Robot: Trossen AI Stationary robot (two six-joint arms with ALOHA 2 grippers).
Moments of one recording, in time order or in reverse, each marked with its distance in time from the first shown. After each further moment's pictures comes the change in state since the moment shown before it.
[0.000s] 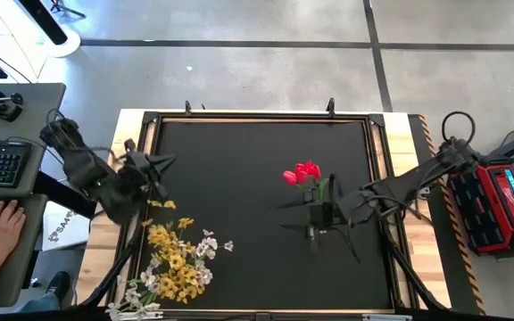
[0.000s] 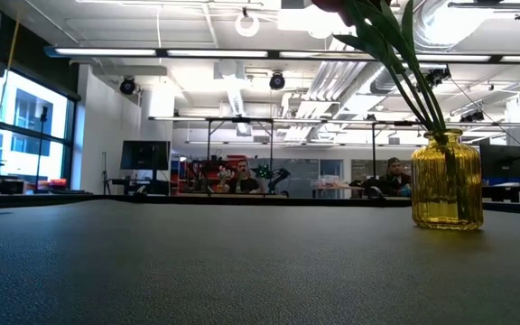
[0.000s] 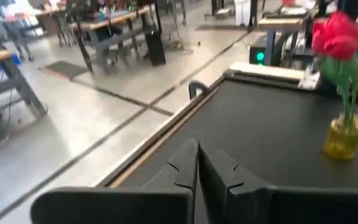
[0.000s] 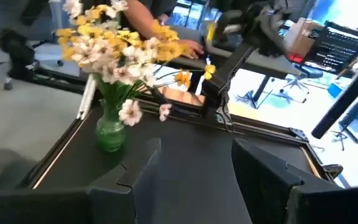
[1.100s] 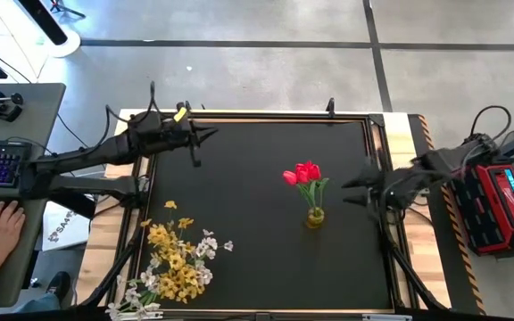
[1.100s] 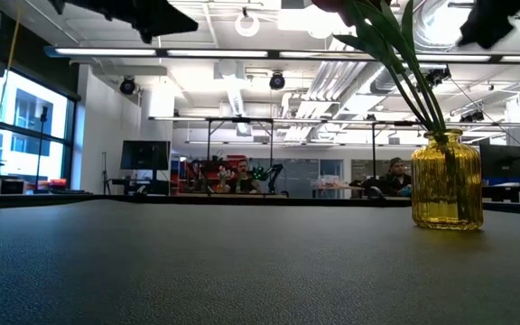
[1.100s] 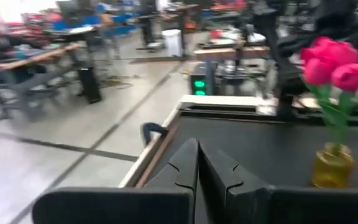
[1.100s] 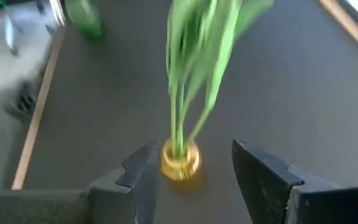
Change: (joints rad) left arm 1.094 -0.003 -0.315 1.253 1.280 1.054; right arm -0.049 -0.626 -0.314 -0.773 -0.108 0.577
